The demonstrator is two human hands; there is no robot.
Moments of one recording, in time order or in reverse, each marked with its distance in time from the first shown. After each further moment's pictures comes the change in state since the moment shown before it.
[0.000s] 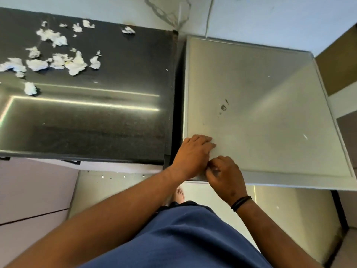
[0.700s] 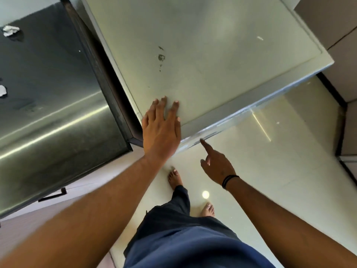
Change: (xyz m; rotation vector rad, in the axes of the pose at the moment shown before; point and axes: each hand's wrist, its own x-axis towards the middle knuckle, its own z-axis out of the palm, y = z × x) left_hand -0.021 0.010 0.030 0.322 0.036 0.027; right_hand -0.115 0.063 0.094 0.253 -0.170 0.614
